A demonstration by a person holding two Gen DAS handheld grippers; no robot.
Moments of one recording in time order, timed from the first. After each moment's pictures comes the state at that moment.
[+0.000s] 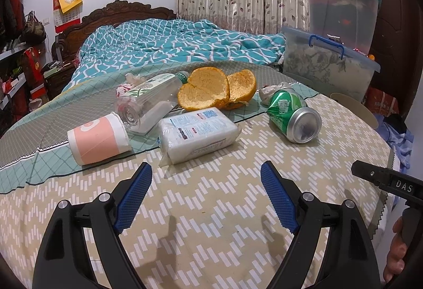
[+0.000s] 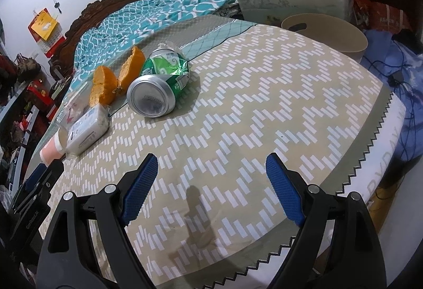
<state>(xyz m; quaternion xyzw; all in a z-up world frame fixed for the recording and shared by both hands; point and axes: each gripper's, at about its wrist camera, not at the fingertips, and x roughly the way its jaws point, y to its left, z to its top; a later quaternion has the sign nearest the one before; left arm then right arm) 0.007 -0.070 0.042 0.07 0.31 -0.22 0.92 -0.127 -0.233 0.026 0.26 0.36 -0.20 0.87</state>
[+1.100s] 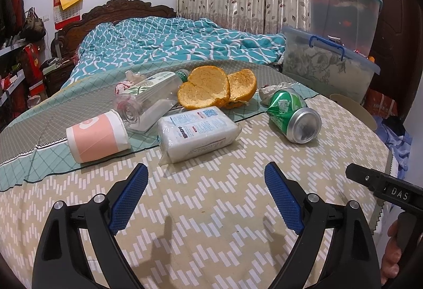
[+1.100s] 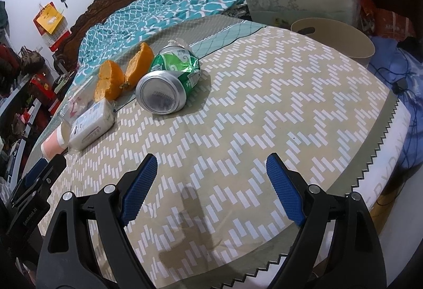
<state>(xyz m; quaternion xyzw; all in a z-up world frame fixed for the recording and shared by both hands) 0.011 -0.067 0.041 0.07 0.32 -0.23 0.92 -0.119 -0.222 0.025 0.24 0.36 -0.18 0.88</state>
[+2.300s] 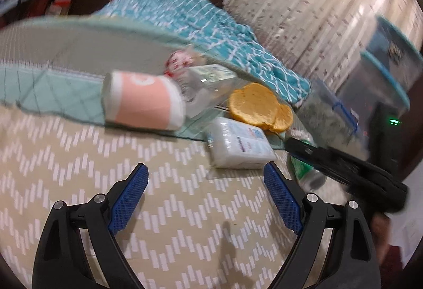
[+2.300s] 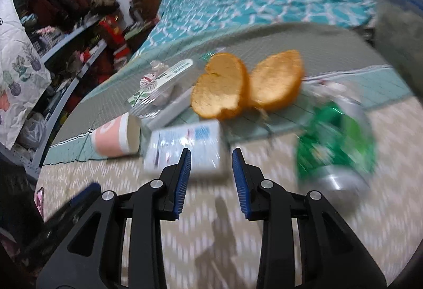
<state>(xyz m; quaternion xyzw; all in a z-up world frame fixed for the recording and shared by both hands) 0.039 0.013 0.027 -0.19 0.38 -0.19 0.88 0.076 -0.156 0.050 0.16 0.43 0.06 0.88</state>
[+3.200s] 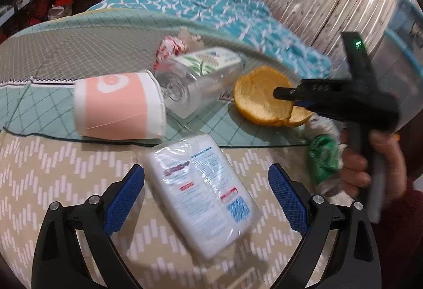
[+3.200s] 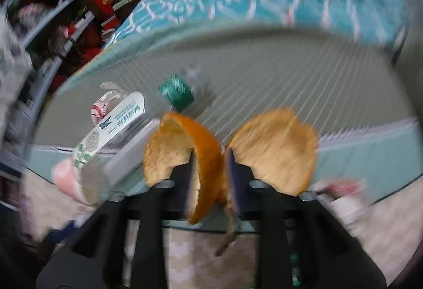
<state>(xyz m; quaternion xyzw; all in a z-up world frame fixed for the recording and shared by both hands) 0.078 -0.034 0.032 -0.12 0.45 -0.14 0.87 0.181 -0.197 0.055 0.15 0.50 0.08 0.85</state>
